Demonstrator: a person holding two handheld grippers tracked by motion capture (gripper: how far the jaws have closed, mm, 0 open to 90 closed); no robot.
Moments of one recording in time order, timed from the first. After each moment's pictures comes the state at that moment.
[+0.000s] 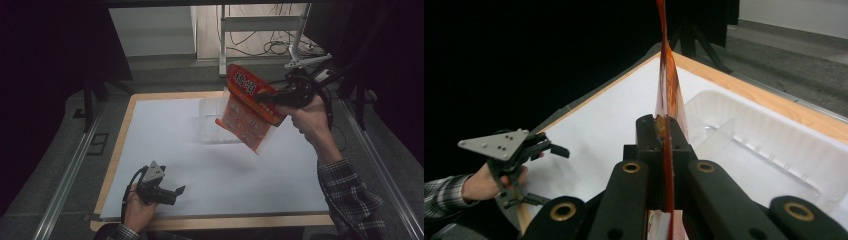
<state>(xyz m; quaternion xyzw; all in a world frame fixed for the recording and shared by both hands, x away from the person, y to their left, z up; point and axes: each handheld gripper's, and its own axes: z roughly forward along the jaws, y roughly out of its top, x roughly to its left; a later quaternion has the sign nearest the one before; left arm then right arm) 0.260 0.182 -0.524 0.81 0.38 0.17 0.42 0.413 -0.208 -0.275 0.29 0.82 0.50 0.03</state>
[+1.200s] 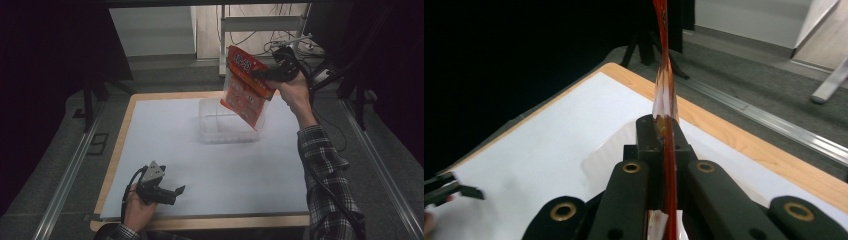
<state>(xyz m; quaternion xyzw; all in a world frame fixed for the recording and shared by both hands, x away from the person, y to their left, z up) 0.261 0.183 -0.525 0.81 0.38 0.17 0.43 0.510 -0.192 -0.285 0.32 0.81 0.48 0.09</state>
